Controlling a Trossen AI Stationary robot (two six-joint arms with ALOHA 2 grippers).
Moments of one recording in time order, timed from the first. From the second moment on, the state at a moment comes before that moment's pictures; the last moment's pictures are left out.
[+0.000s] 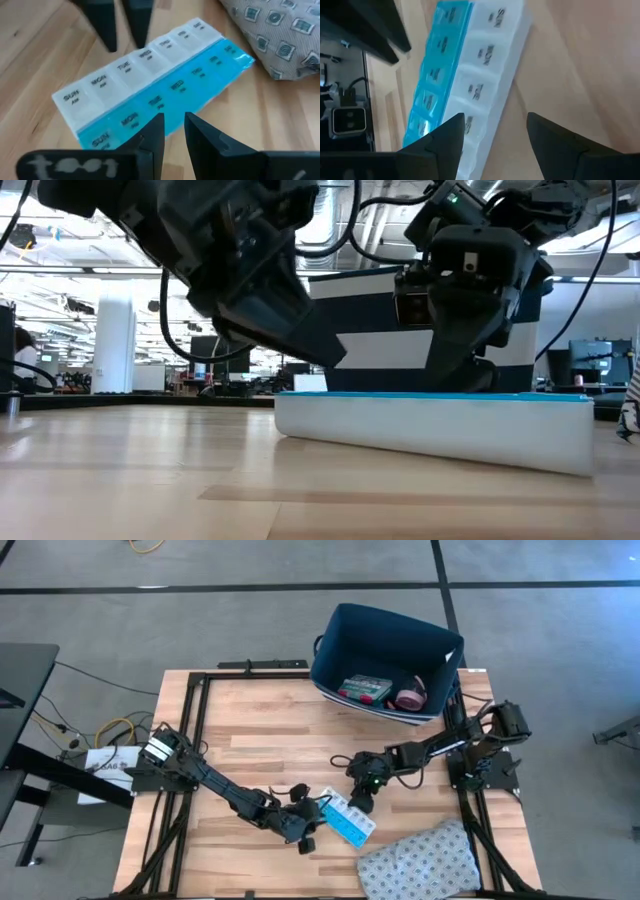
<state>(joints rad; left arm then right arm) -0.47 1.90 1.03 0.18 -0.44 -0.49 0.13 1.67 0.74 0.05 -0.34 0.64</state>
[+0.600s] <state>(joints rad) -0.47 1.90 1.03 0.01 -0.45 -0.56 0.19 1.67 0.74 0.04 -0.31 0.66</state>
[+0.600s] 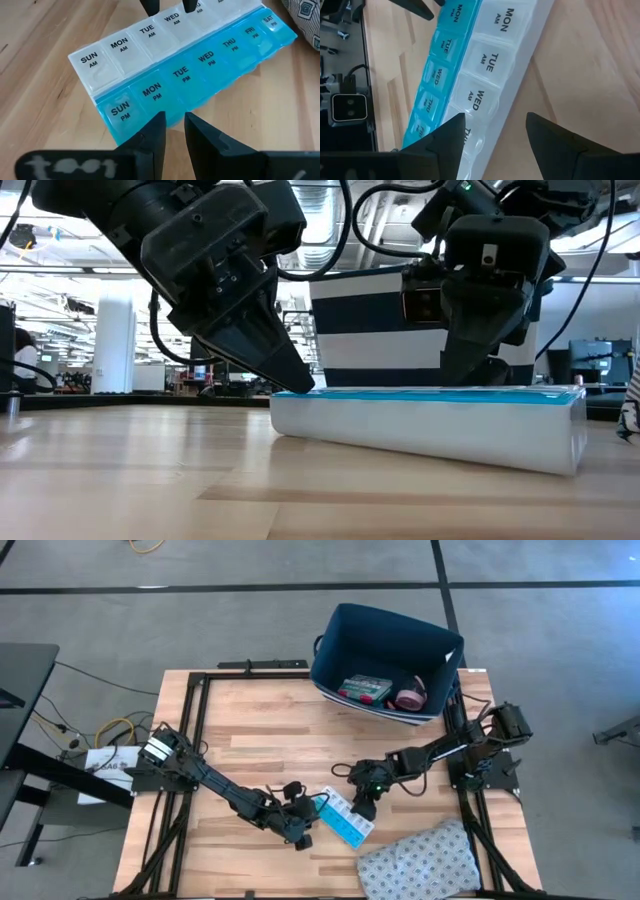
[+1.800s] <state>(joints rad) -0.42 1.90 1.03 0.03 -0.47 -0.54 0.21 1.92 0.90 0.23 -0.43 0.75</state>
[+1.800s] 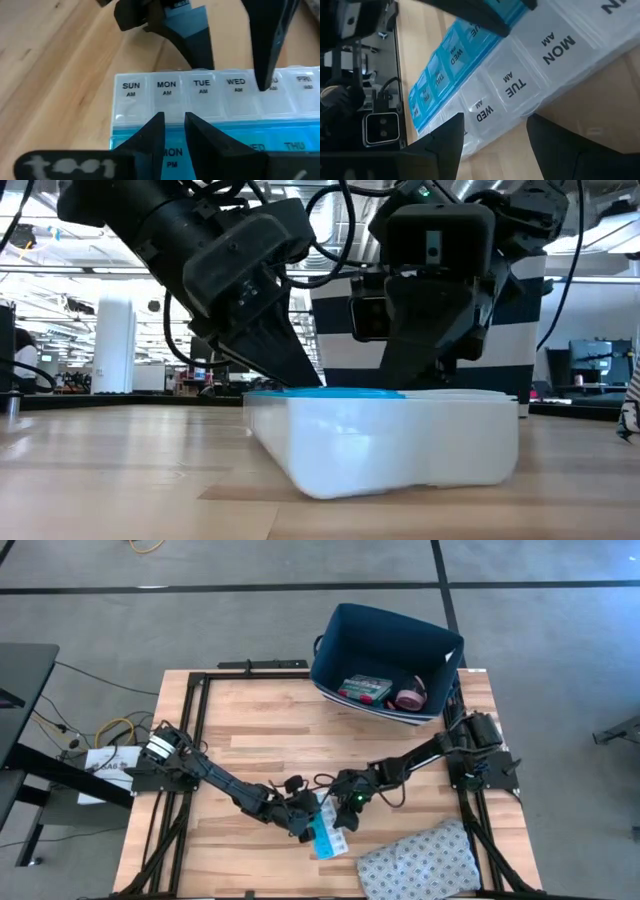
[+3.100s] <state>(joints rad) -0.65 2.02 1.05 0.01 -0.66 -0.78 0.21 1.92 0.91 0.27 -0.40 0.86</state>
